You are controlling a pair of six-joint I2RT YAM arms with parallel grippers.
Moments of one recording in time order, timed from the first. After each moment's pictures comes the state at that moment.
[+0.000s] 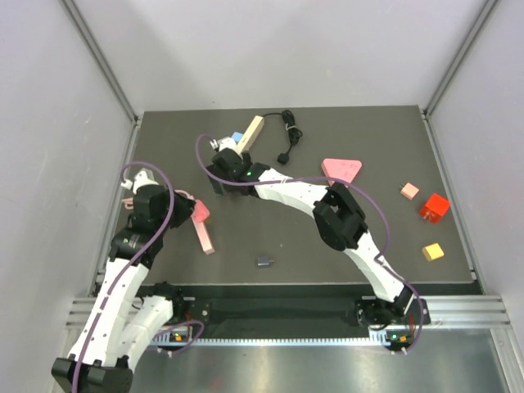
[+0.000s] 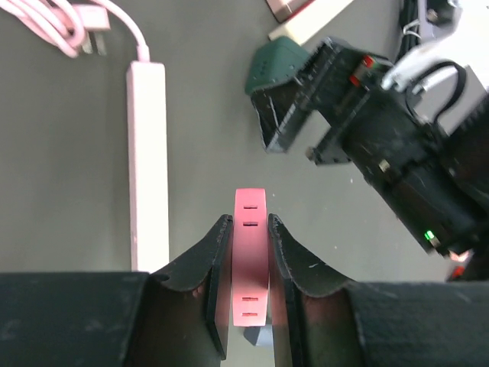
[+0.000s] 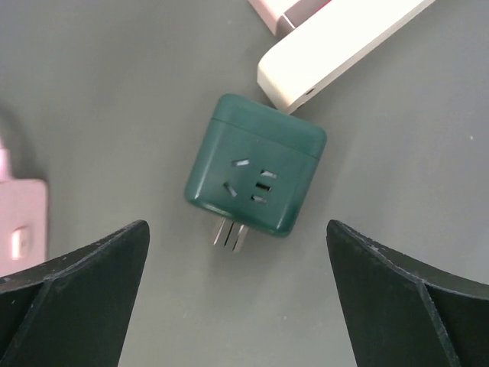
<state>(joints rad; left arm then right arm) -0.18 0.72 0.77 -0.62 -0.10 -0.82 0.95 2.37 2.04 -0.42 0.33 0.32</state>
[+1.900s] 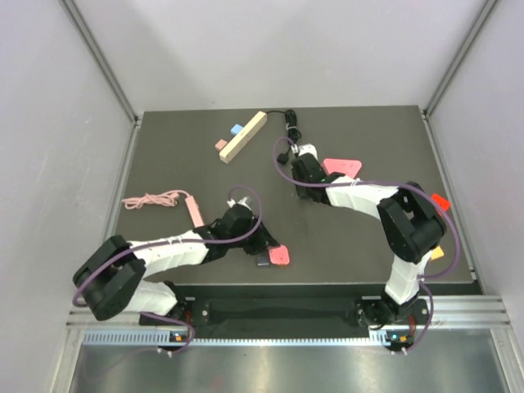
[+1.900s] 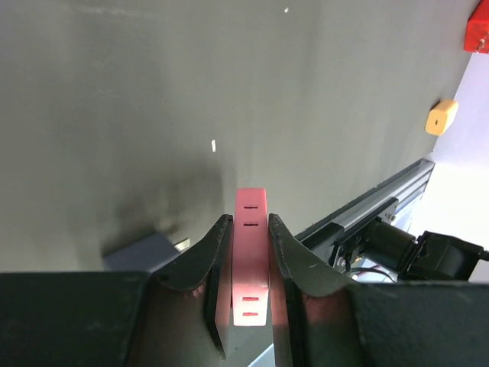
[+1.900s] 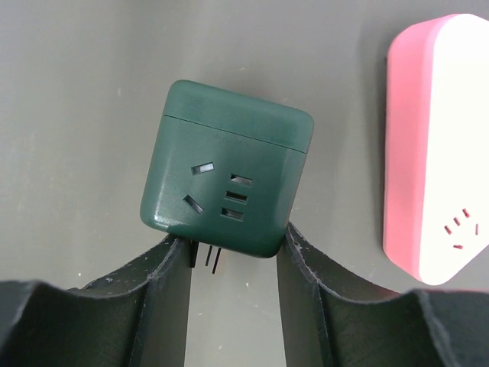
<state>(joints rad) -0.82 1.33 0.54 0.07 0.15 -1.16 0.64 1.81 1.13 -0.19 0.36 0.26</state>
